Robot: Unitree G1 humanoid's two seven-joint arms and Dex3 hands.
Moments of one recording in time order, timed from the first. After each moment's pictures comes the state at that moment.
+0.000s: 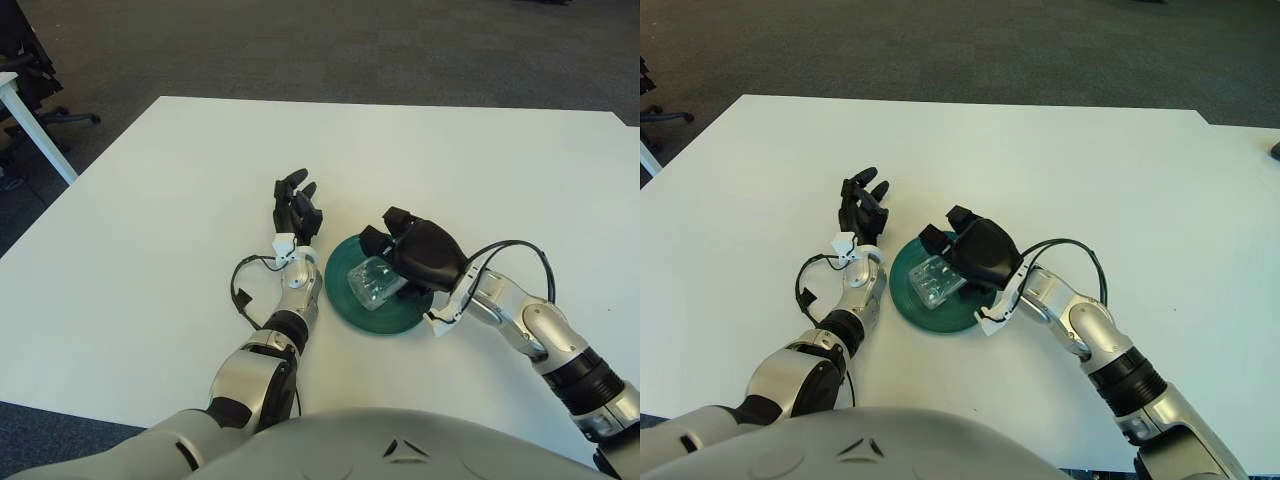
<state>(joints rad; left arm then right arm) -0.44 -0.24 -0.01 1.07 -0.15 -0.87 0.37 -0.12 -0.59 0.44 -0.17 -1.09 -0.42 -0.03</state>
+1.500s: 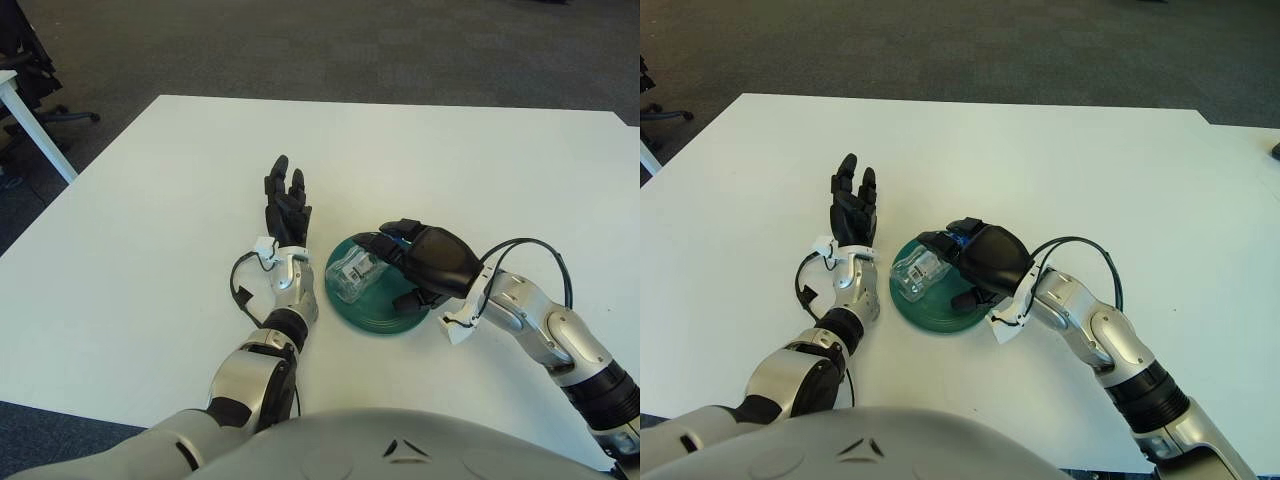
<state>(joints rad) -0.44 -0.24 0.01 1.04 -0.47 -0.97 -0.04 -0.05 -0.64 0.36 -0.29 -0.92 -0.41 0.23</state>
